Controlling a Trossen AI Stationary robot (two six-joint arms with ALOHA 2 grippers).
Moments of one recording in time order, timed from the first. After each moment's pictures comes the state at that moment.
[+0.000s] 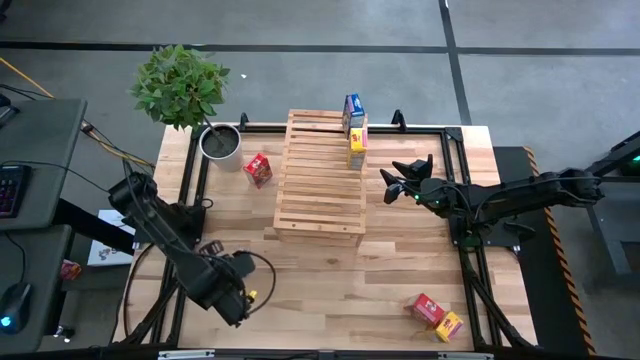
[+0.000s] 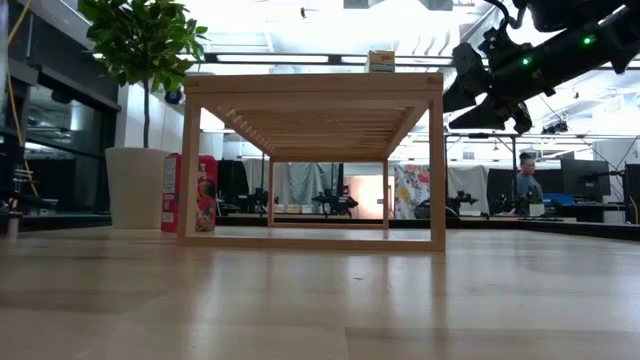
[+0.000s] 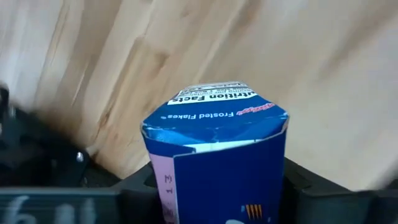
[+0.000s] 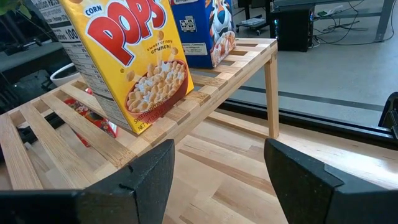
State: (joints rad) left arm -0.79 1.67 1.40 -1.42 -0.17 -1.31; right arm -0.01 0.94 0.35 0.26 0.78 0.50
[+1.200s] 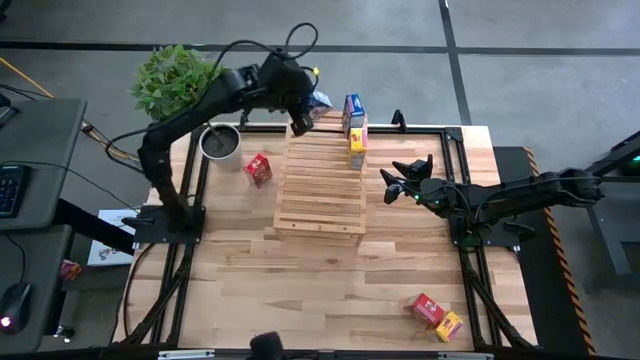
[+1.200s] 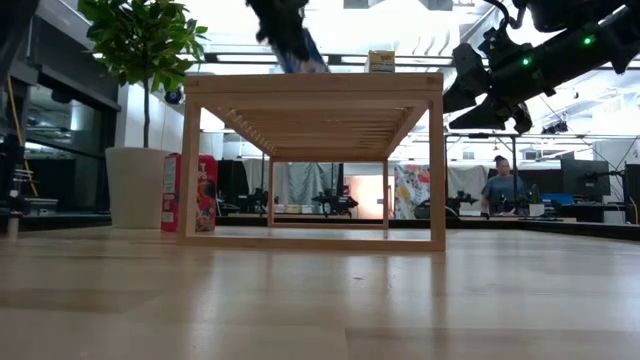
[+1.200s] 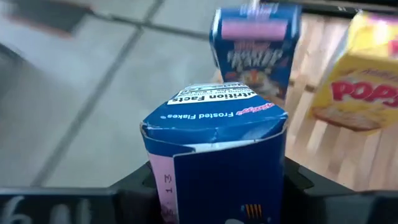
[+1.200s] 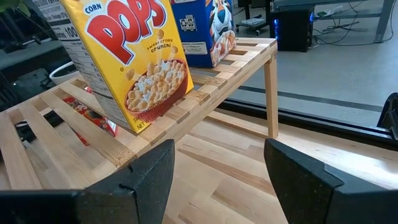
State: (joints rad) left arm 0.50 1.77 2.02 -1.00 -0.14 0.22; right arm -0.01 0.94 0.35 0.26 0.78 0.49
